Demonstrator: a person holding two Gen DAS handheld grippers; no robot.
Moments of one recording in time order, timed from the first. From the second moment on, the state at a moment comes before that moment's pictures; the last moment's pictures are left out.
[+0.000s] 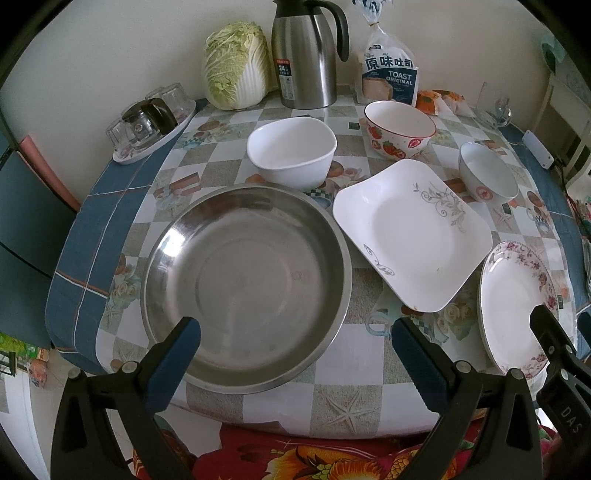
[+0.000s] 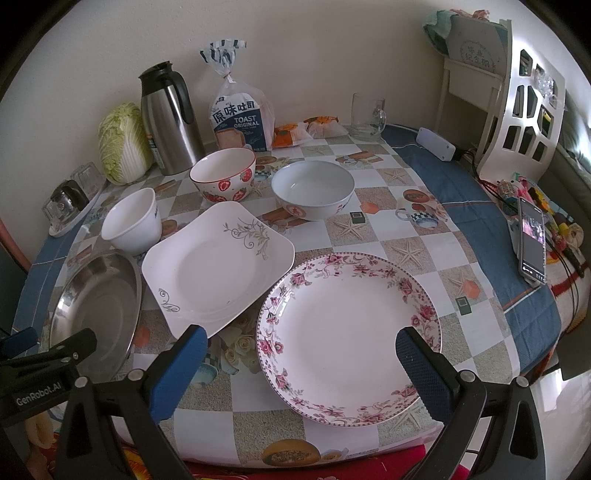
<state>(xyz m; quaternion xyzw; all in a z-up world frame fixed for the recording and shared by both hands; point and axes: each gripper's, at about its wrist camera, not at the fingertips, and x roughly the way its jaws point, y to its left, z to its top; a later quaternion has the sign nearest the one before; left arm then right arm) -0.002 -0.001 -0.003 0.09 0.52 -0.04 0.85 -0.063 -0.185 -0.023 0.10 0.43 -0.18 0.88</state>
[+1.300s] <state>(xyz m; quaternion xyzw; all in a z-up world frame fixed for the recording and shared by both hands) -0.001 -0.003 -0.004 0.09 0.53 -0.04 0.84 -0.063 -0.184 -0.023 0.10 0.43 -0.18 0.88</state>
